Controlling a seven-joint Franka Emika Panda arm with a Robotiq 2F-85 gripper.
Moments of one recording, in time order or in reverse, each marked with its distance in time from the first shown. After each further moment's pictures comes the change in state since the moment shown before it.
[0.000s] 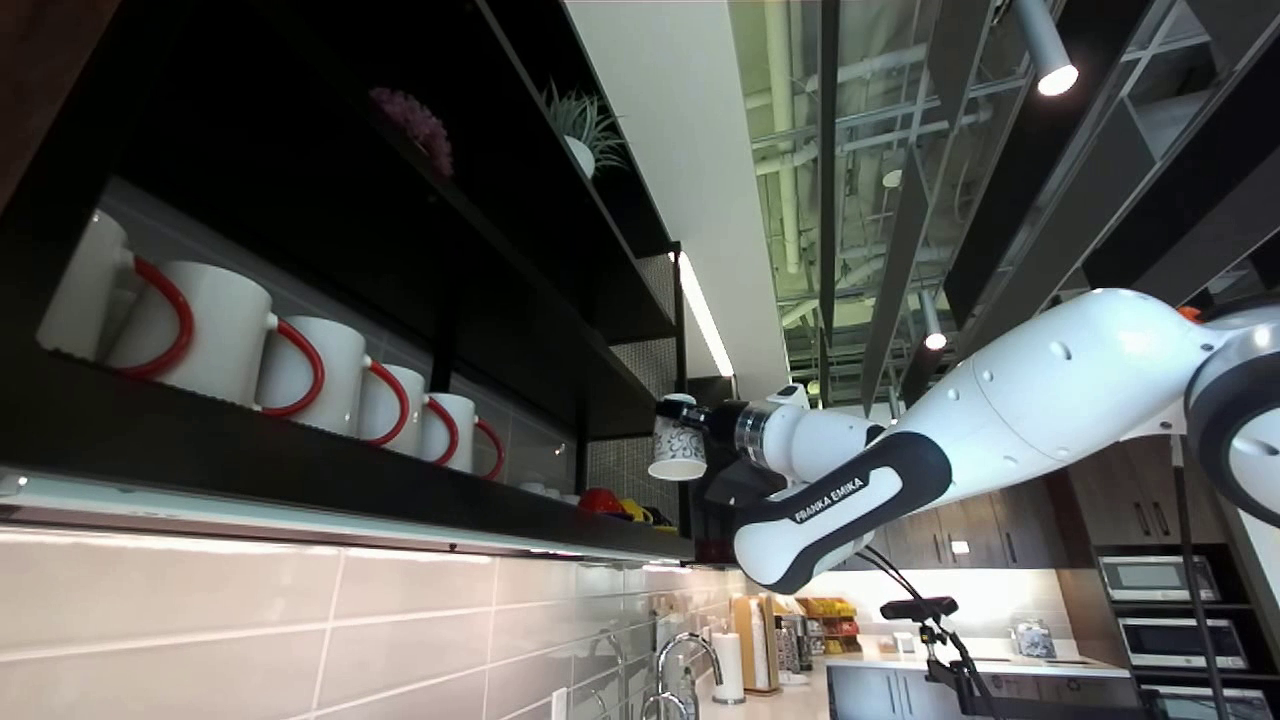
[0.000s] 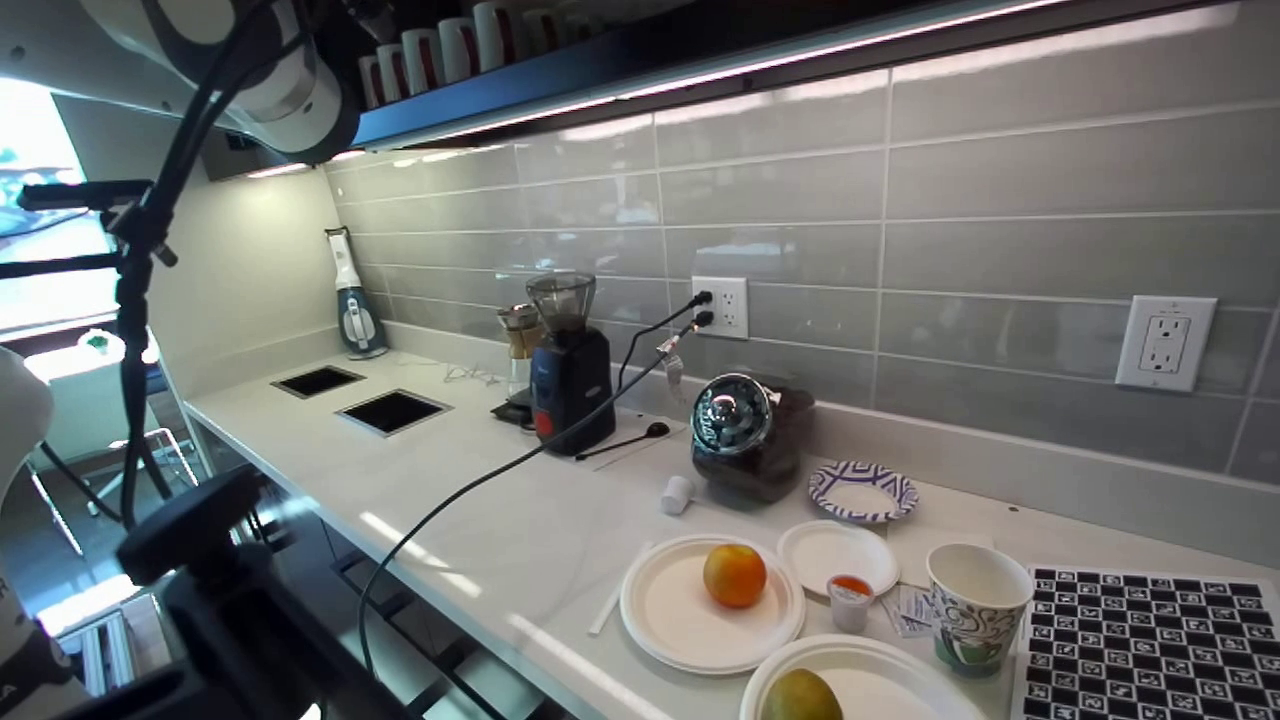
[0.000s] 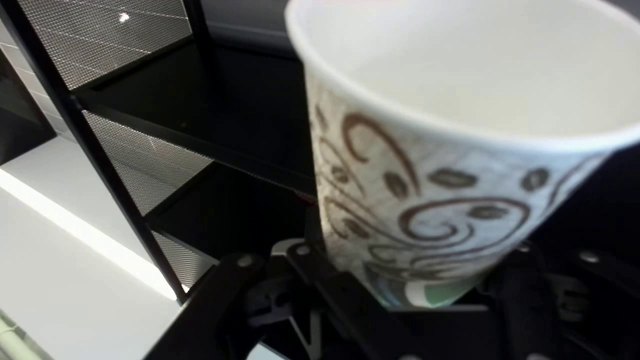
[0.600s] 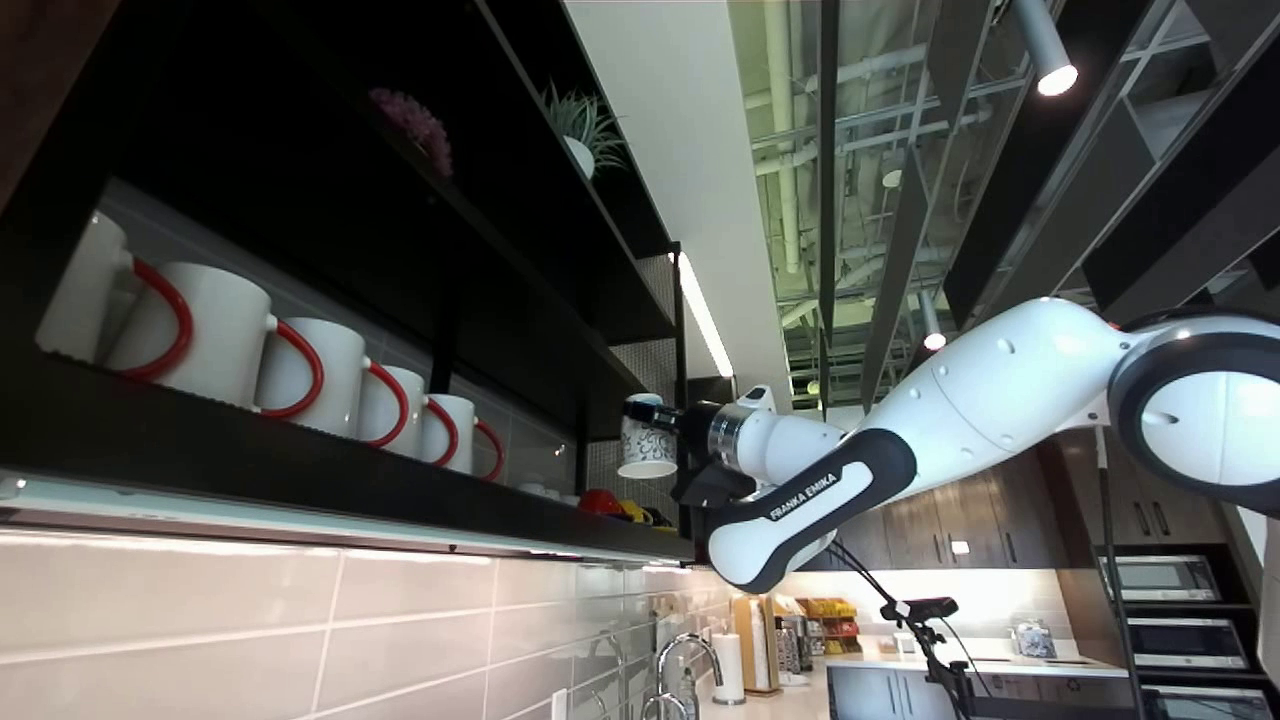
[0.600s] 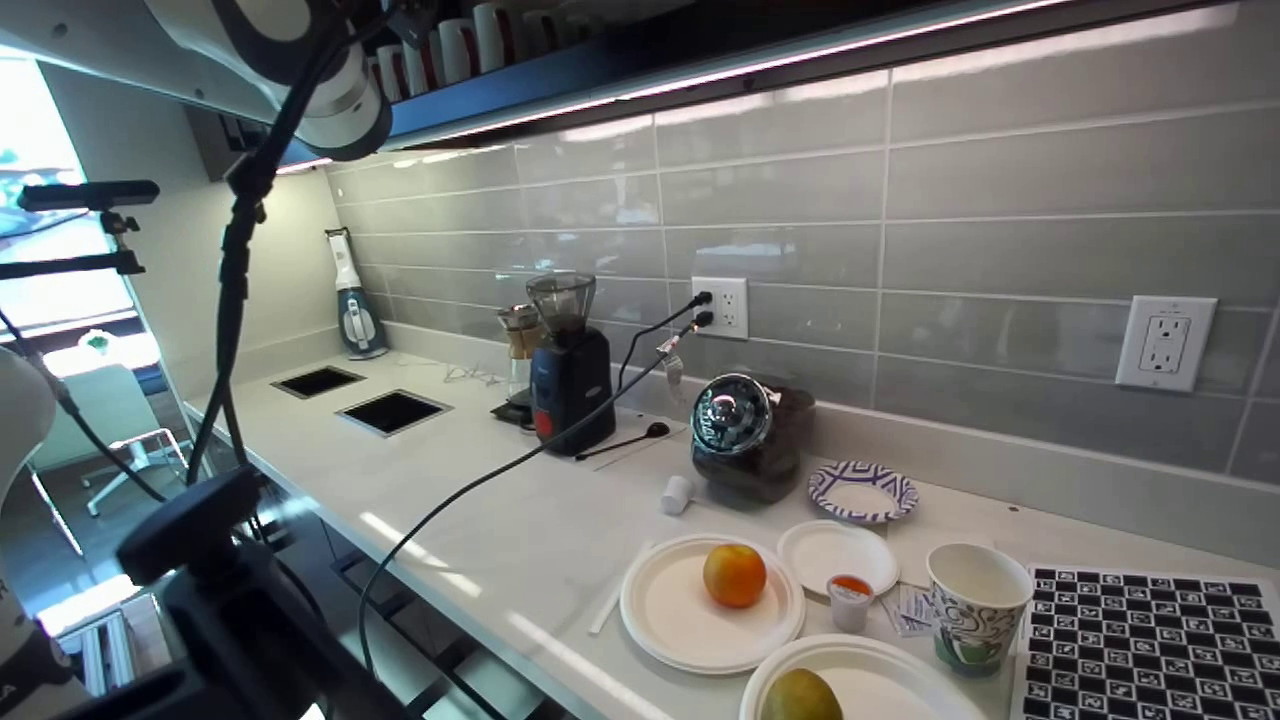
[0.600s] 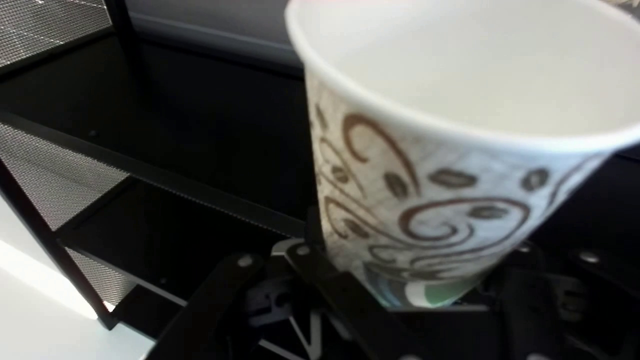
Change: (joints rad) arm -0.029 -0.179 0.076 0.125 -0.100 0.080 -0.093
